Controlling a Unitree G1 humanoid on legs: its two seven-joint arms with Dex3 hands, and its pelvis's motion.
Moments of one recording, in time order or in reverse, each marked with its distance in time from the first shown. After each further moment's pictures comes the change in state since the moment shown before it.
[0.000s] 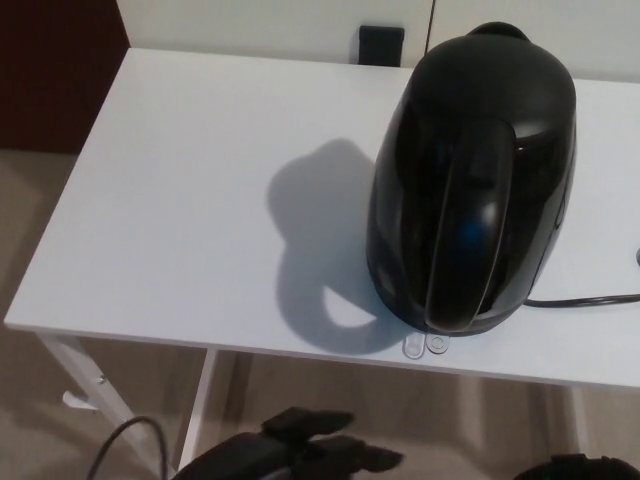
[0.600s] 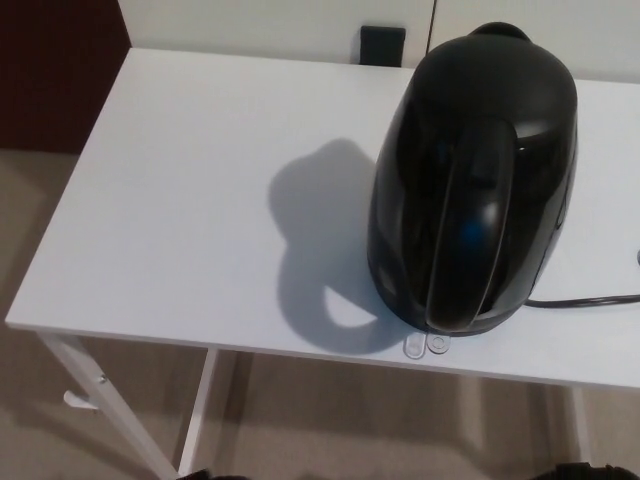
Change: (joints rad) left_arm 0.206 -0.047 0.263 0.284 -0.259 0.064 -0.025; right_arm 0.012 0.000 0.001 0.014 -0.001 -0.001 -0.014
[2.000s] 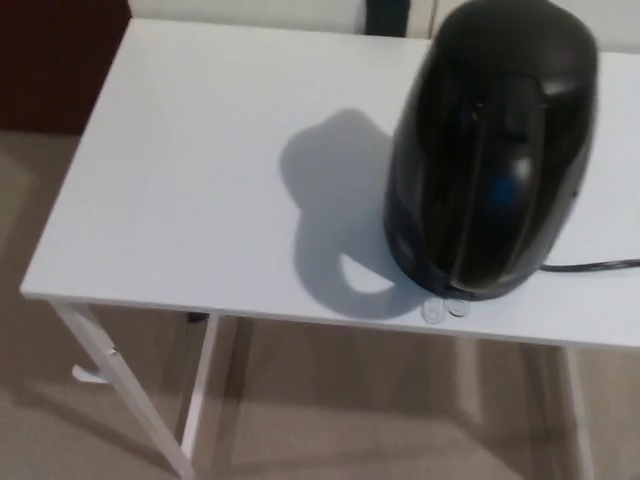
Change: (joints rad) left_arm -0.118 -0.024 0.461 0.614 -0.332 0.193 -0.128; right_arm 0.050 0.006 -0.014 0.023 0.015 -0.020 -0.005
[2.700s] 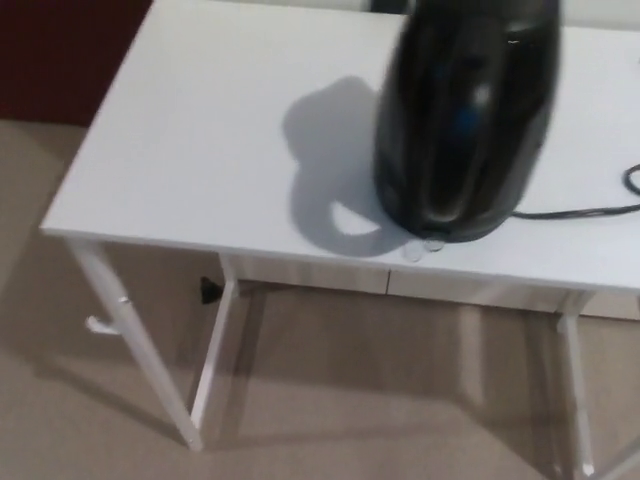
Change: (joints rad) left_arm 0.008 -0.005 -0.004 -0.003 0.001 -0.004 0.001; right_arm 0.017 0.009 -0.015 0.013 0.002 -0.024 -0.004
